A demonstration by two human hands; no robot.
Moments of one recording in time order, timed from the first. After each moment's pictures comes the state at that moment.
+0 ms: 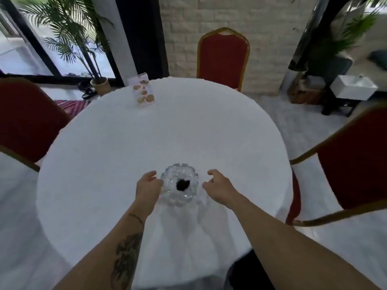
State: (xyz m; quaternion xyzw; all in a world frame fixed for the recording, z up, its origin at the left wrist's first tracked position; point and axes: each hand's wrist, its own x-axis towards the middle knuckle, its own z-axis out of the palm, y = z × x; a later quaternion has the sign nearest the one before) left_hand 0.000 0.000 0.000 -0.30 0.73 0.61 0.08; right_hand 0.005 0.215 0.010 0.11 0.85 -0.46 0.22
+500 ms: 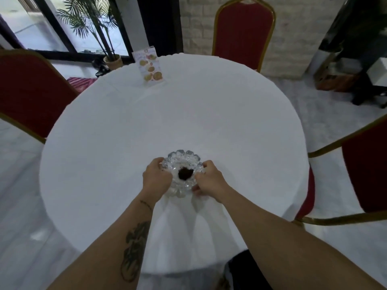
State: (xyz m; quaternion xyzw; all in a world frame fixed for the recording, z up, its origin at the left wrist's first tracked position) left_hand -0.003 0.026 -0.021 -0.28 0.83 0.48 0.06; right_hand -0.013 0.189 -0.031 0.14 0.79 -0.53 0.26
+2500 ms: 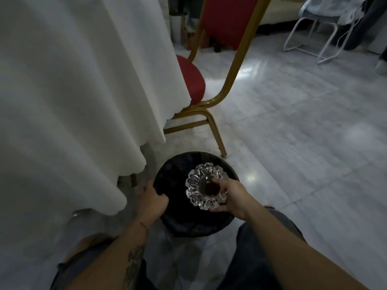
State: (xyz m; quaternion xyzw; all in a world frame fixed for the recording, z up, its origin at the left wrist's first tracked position) left_hand 0.223 0.256 -0.523 0.02 0.89 0.39 0.24; right_hand 0.344 0.455 -0.474 0.44 0.46 -0.77 0.05
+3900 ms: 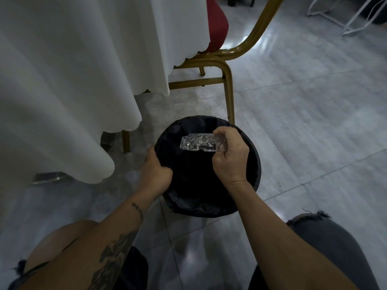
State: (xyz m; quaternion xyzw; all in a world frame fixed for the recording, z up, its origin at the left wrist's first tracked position) left_hand 0.220 0.267 -0.568 0.03 0.85 0.46 0.23; right_hand 0.291 0.430 -0.549 0.18 0.85 -0.34 -0.37
